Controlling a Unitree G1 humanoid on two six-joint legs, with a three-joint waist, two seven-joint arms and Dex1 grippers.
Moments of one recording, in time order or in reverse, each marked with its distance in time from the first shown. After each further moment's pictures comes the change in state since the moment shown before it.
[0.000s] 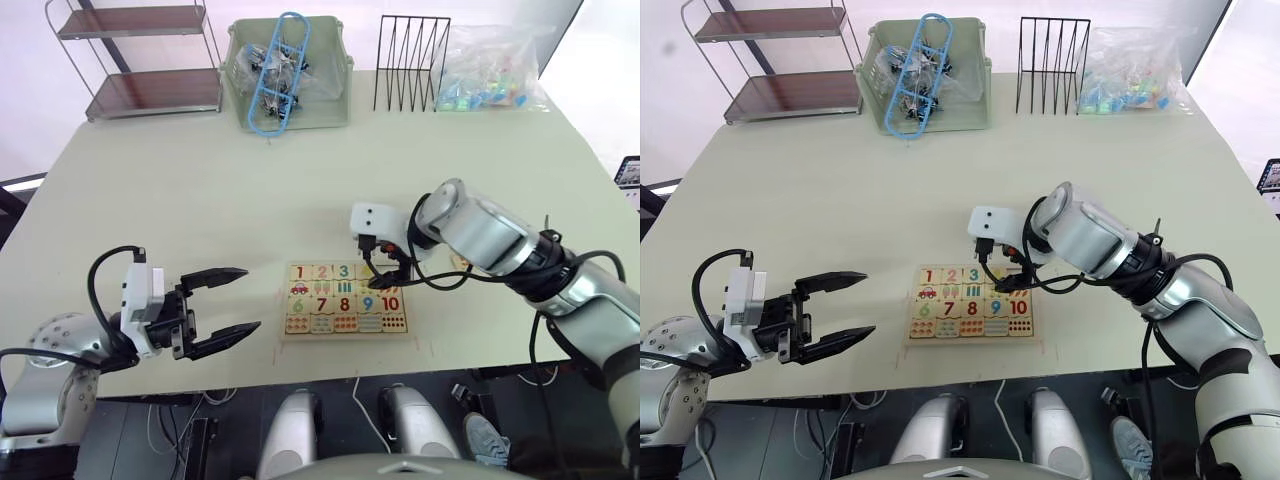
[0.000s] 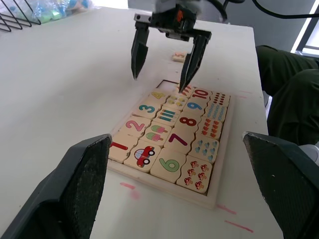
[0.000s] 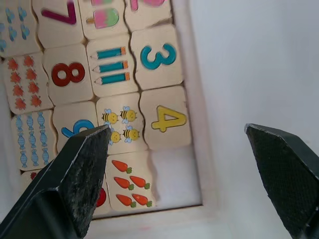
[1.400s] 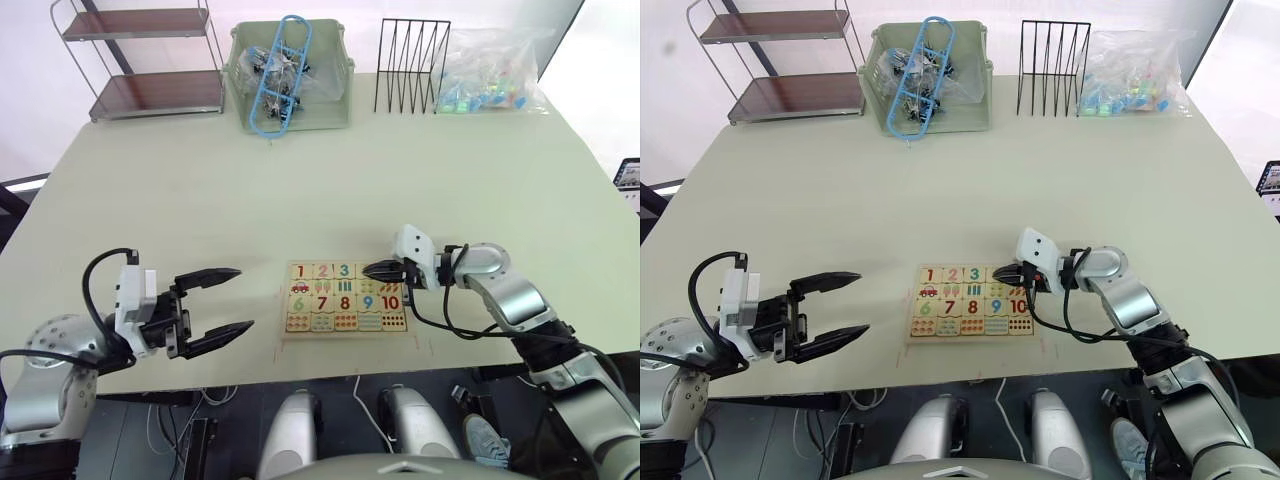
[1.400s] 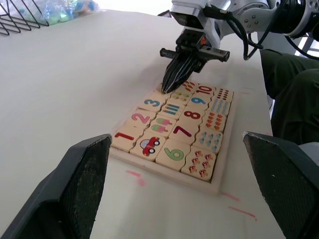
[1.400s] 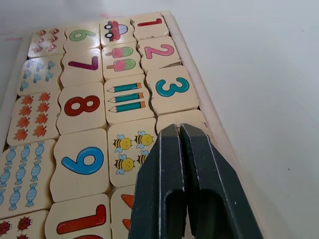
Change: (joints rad) left arm -0.013 -0.015 -0.001 0.123 0.004 -0.082 -0.054; right arm 0.572 0.131 -0.409 0.191 0.041 -0.809 -0.062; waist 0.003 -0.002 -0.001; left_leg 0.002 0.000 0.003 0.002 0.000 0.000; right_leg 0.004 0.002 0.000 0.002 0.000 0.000
